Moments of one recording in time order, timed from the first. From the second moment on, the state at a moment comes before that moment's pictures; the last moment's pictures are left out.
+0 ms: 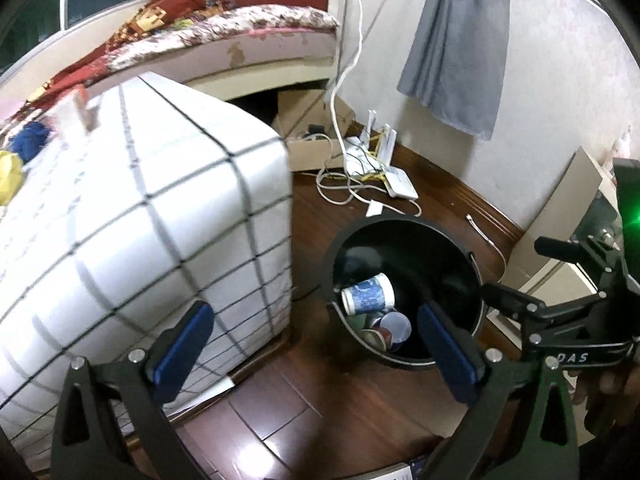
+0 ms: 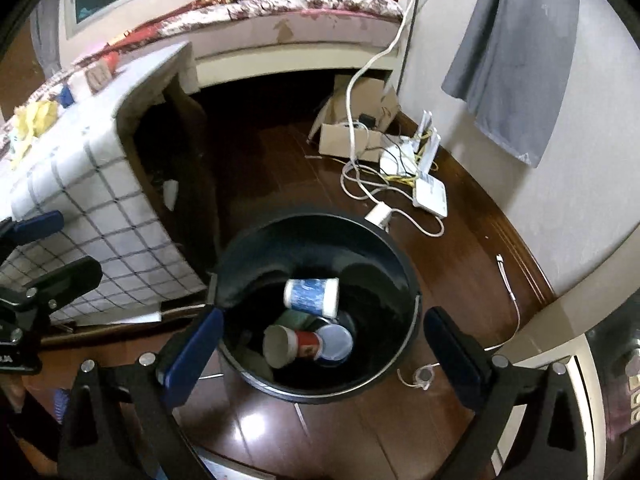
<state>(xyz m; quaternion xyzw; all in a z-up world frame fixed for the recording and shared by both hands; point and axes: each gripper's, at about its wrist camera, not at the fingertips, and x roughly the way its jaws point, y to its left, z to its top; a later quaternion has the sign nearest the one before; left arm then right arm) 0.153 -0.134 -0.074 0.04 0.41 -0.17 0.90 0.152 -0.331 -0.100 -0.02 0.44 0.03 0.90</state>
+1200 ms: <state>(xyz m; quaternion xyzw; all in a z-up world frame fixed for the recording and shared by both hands) 0.120 0.069 -0.017 -0.03 0.35 0.02 0.94 0.163 -0.143 -0.020 -0.04 0.34 0.16 0.92</state>
